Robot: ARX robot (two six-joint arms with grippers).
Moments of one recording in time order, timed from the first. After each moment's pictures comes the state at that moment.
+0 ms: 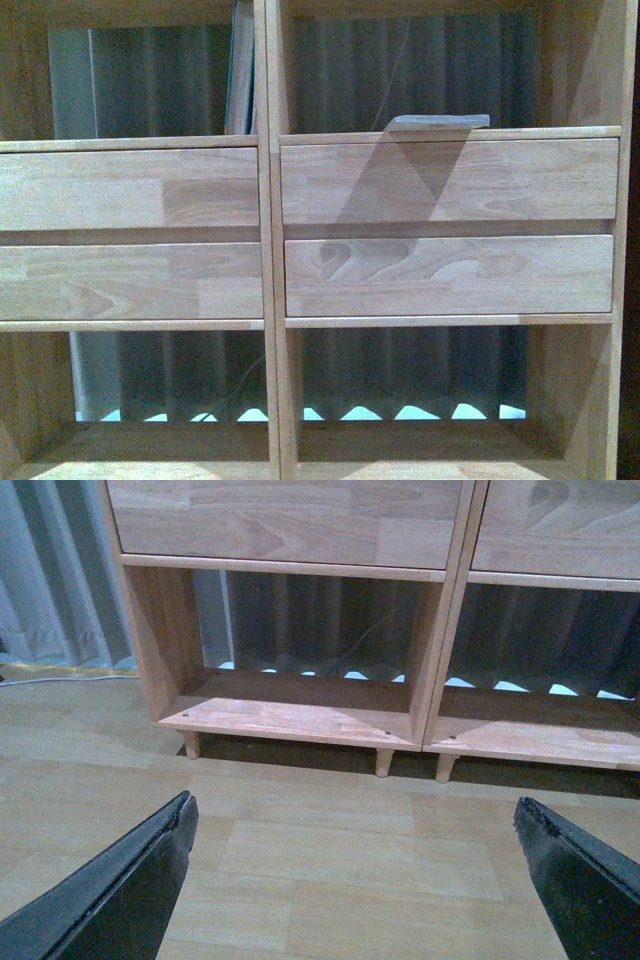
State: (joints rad) left arm 0.00 0.00 0.01 -0.01 0.00 -0.01; right arm 0.00 0.00 0.02 0.00 0.00 0.00
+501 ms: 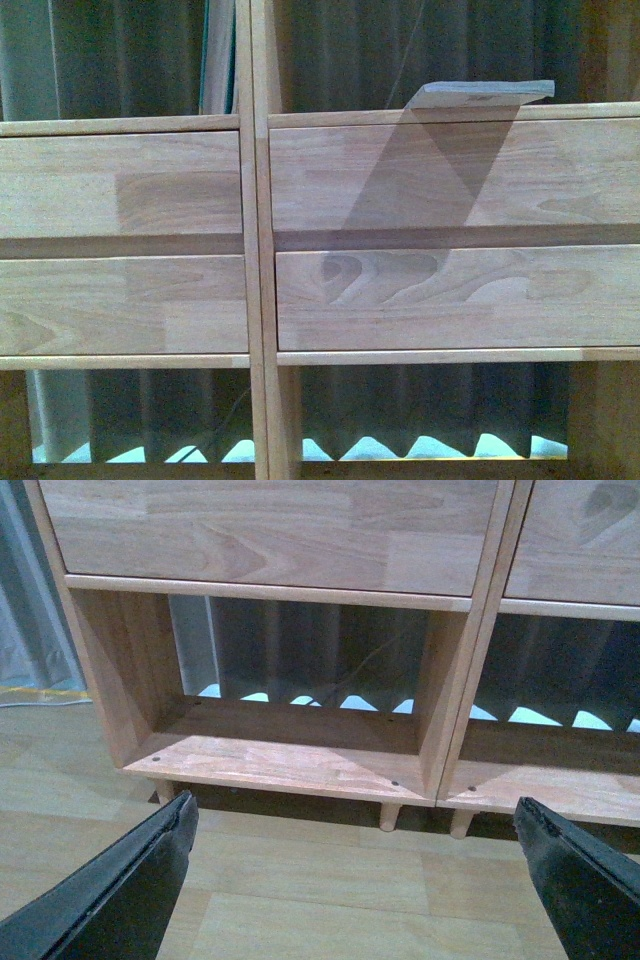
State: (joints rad) left arm 0.00 0.00 0.01 -0.01 0.00 -0.01; right arm 0.00 0.00 0.02 0.00 0.00 0.00
